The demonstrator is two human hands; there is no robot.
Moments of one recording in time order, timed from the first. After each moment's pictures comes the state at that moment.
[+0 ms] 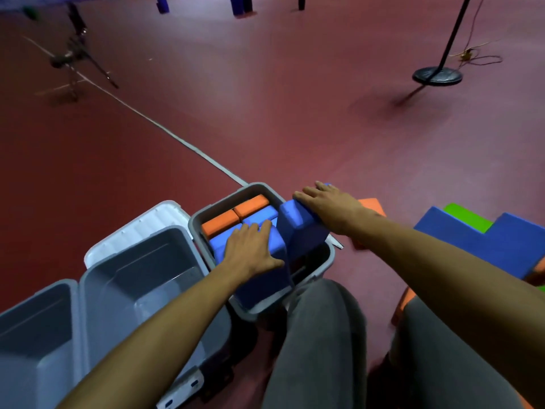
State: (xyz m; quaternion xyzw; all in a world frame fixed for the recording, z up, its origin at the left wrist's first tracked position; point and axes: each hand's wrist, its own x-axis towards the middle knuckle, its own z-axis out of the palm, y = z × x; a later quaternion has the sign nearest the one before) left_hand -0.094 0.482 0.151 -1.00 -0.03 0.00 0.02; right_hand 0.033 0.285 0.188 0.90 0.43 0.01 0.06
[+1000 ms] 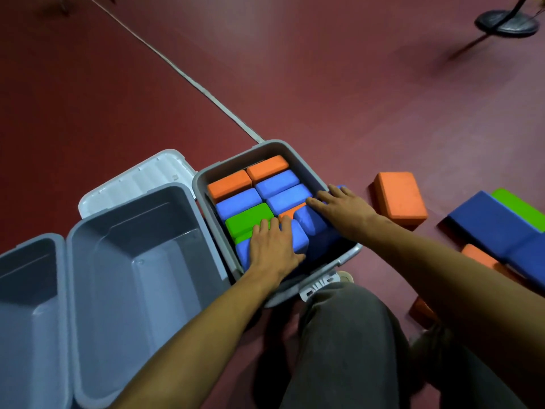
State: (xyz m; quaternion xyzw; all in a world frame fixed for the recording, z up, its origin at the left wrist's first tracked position) left_hand -0.068 0.489 0.033 -0.99 -0.12 0.01 -0.02; right_hand 0.068 0.340 0.066 0.87 0.45 -0.08 0.18
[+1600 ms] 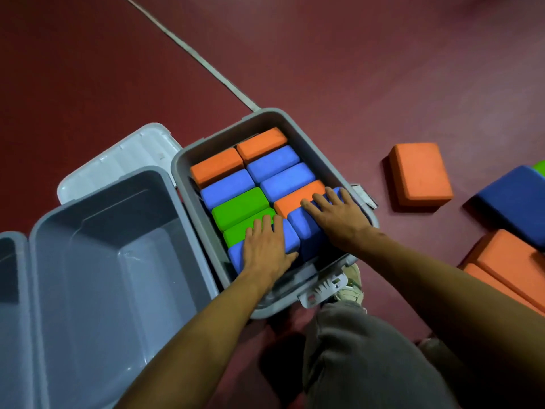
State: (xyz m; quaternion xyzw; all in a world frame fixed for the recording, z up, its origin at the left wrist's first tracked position) left_hand -0.033 0.503 -0.064 -0.99 -0.13 0.06 -0.01; right_hand 0.088 0.351 -0.052 0.88 0.42 -0.12 0.19
